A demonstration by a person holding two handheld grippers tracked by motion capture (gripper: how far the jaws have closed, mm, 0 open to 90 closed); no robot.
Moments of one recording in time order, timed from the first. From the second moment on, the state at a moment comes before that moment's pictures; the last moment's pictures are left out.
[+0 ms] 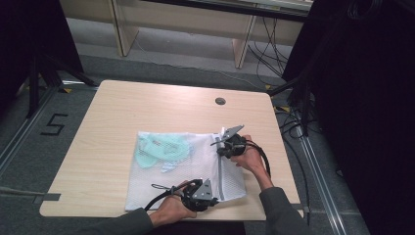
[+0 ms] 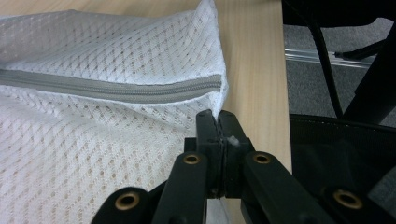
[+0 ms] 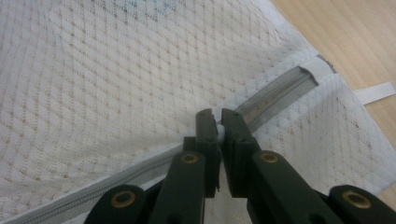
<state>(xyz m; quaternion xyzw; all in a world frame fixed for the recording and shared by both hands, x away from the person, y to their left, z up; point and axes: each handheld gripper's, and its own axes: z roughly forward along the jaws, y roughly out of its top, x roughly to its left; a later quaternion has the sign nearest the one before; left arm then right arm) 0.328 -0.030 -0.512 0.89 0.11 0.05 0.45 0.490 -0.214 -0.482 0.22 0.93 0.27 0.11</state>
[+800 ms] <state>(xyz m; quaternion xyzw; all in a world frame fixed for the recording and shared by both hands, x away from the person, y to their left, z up) 0.328 -0.030 -0.512 0.89 0.11 0.04 0.45 0.507 -0.213 -0.483 0.23 0.93 0.27 0.13</state>
